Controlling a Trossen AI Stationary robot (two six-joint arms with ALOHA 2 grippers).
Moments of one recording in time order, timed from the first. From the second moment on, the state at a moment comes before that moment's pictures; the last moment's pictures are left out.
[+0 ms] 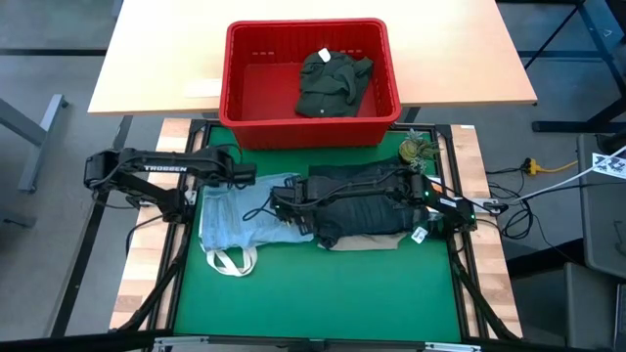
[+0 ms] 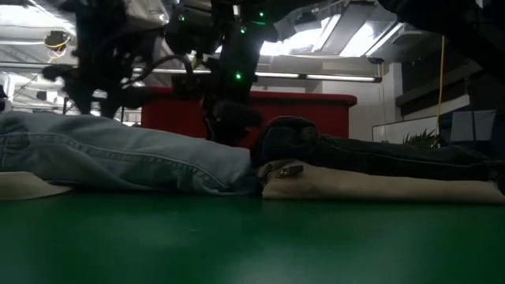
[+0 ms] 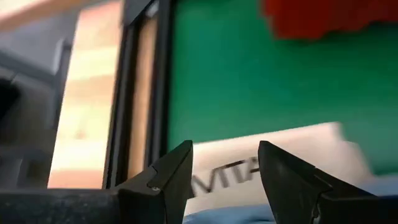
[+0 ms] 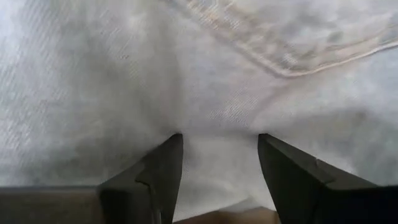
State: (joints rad) left arm 0.24 1.28 0.84 -1.26 -0.66 -1.31; right arm -0.25 2.38 2.08 -0.97 0.17 -0.40
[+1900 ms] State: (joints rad) left arm -0.37 1.28 0.84 -1.08 -0.06 -1.29; right arm -0.10 2.38 2.17 -1.17 0.22 -0.43
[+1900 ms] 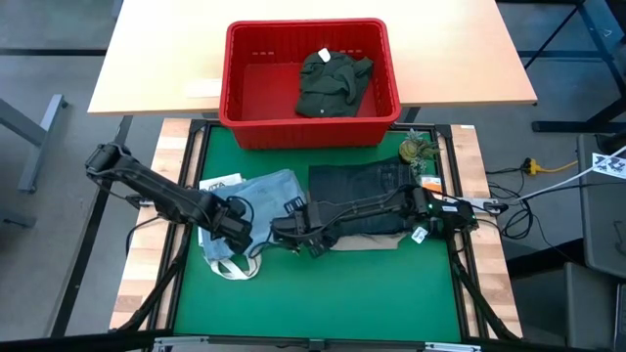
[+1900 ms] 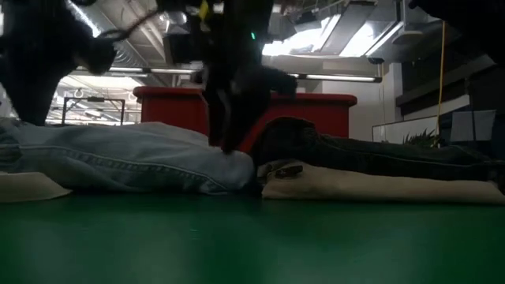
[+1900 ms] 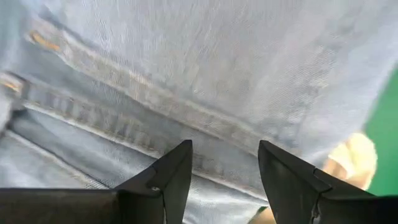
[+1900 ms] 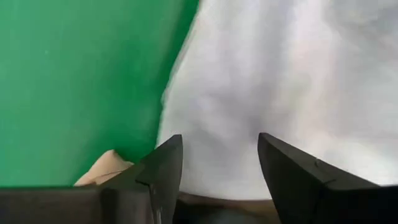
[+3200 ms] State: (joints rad) left arm -0.08 1.28 0.71 -1.00 -0.38 -1.25; right arm -0.43 2.38 2.06 -0.87 0.09 -0.45
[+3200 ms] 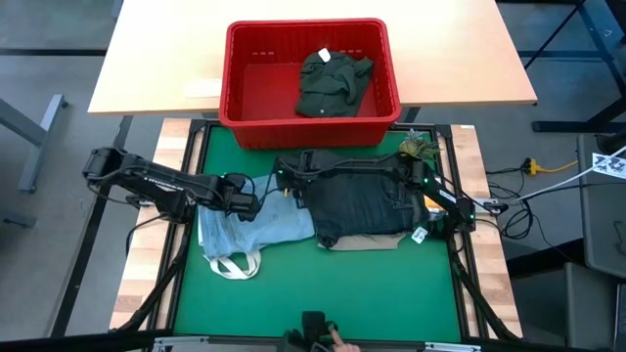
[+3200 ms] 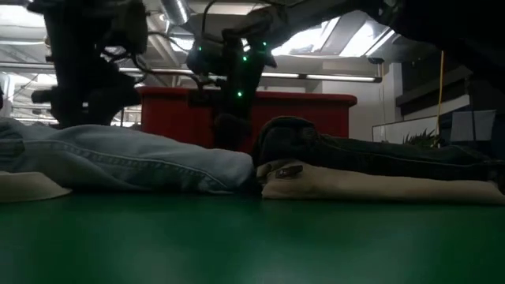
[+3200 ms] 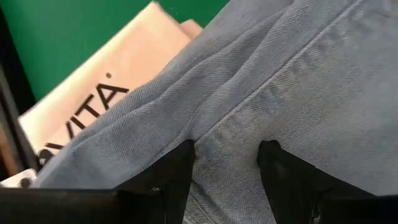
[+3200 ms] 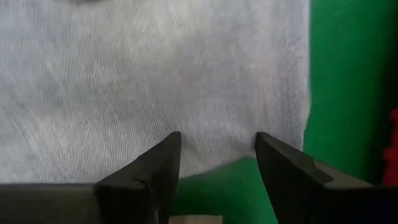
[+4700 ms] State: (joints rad) left arm -0.42 1.28 1.03 -1.11 -0.24 -1.04; right arm -0.21 2.36 2.21 -1.28 0.07 -0.34
